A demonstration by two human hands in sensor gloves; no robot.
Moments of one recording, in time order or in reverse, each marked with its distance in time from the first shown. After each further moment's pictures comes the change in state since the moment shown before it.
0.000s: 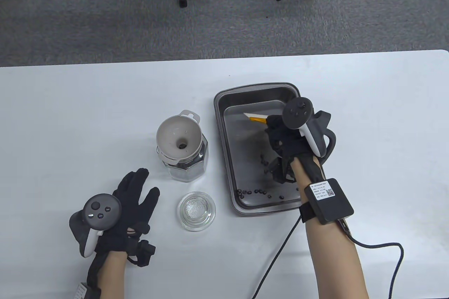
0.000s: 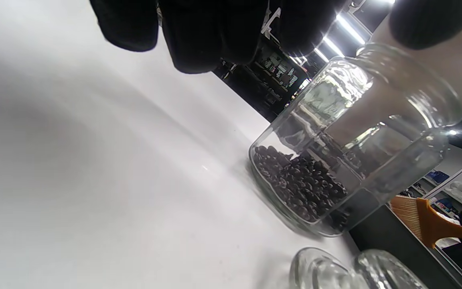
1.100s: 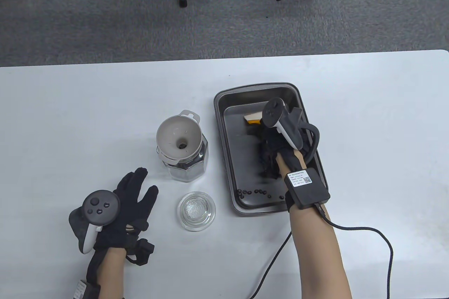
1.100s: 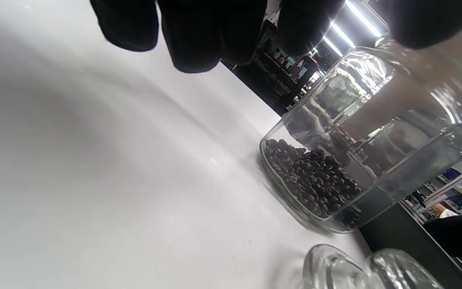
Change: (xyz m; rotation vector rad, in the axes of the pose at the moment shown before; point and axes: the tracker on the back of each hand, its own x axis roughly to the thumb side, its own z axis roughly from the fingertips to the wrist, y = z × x) left_hand -0.004 0.000 -0.005 -0.028 0.027 0.003; right_hand 0.014 0.046 -0.014 0.010 -0.015 0.253
